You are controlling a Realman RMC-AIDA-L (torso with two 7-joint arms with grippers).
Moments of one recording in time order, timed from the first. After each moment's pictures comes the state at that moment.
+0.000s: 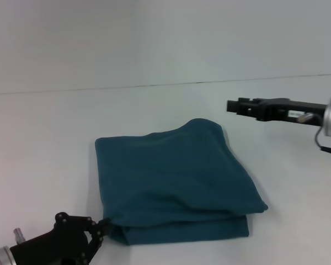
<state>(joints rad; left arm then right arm) -0.27 -2.17 0.87 0.56 1.77 1.37 -0.81 0.64 2.03 -0.68 -0.61 -1.95 -1.21 1.80</state>
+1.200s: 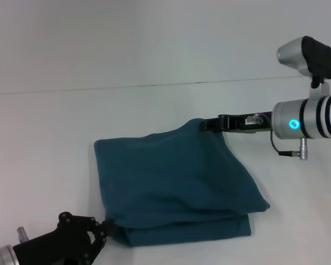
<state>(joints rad) -0.28 -2.17 0.87 0.56 1.78 1.37 -0.81 0.78 2.07 -0.86 -0.57 -2.18 -0.97 2.32</state>
